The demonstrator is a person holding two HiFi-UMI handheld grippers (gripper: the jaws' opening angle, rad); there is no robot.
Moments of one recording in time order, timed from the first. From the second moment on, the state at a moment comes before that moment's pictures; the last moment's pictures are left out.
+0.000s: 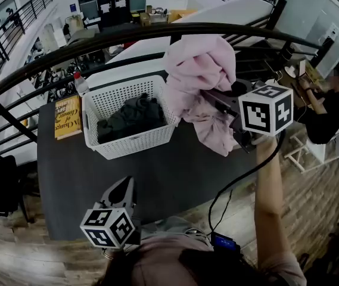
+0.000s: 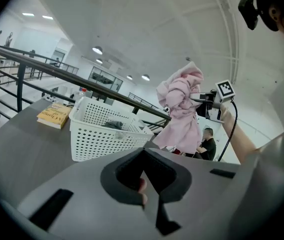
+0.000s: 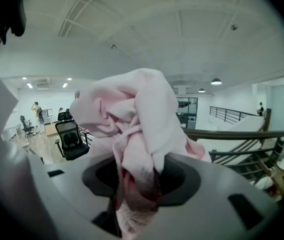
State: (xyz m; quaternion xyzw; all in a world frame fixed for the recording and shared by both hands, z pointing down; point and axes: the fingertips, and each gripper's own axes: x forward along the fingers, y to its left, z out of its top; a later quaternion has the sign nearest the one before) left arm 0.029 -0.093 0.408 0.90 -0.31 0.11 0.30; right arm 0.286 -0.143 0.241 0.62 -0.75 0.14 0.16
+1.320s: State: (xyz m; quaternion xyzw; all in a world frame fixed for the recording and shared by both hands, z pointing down) left arm 0.087 -0.044 0.424 0.88 -0.32 0.14 0.31; right arm 0.375 -0.074 0.510 0.60 -0.66 0.36 0.26
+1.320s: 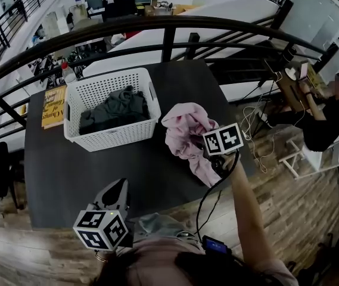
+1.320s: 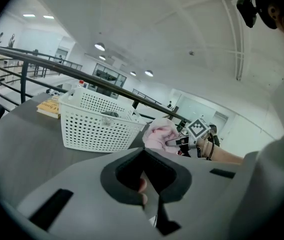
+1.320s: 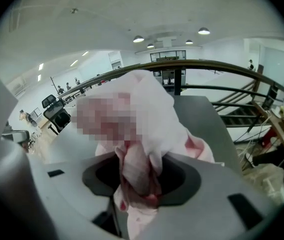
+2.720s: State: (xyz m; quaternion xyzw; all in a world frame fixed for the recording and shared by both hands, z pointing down) left arm 0.048 -0.099 0.425 0.90 -0.29 0.16 0.30; right arm 0.365 -0.082 0.498 0.68 -0.61 0.35 0.19
